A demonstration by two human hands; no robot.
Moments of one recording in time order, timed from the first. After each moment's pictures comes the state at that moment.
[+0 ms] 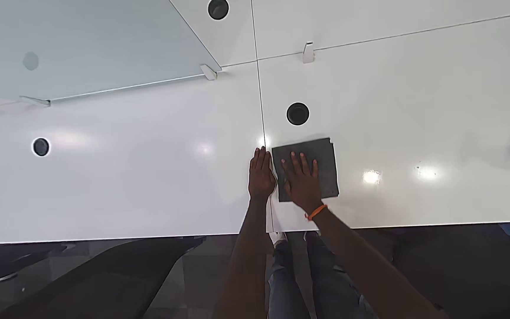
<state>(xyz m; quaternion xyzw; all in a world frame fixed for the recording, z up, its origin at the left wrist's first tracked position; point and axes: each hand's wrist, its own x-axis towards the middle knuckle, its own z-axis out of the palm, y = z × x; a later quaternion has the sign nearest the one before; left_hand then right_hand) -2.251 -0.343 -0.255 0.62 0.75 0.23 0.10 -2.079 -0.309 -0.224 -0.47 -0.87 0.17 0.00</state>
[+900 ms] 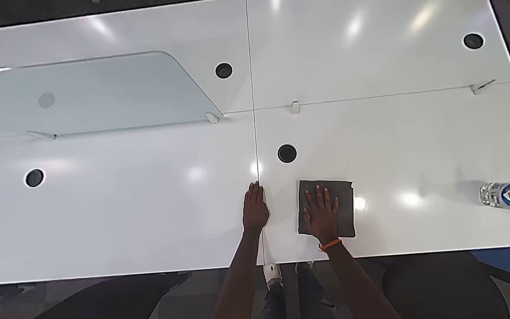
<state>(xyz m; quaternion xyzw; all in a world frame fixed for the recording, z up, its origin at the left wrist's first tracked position) -2.242 -0.343 -0.246 0.60 0.78 0.16 0.09 -1.987 -0.288 -0.223 -0.57 -0.82 0.10 -0.01</state>
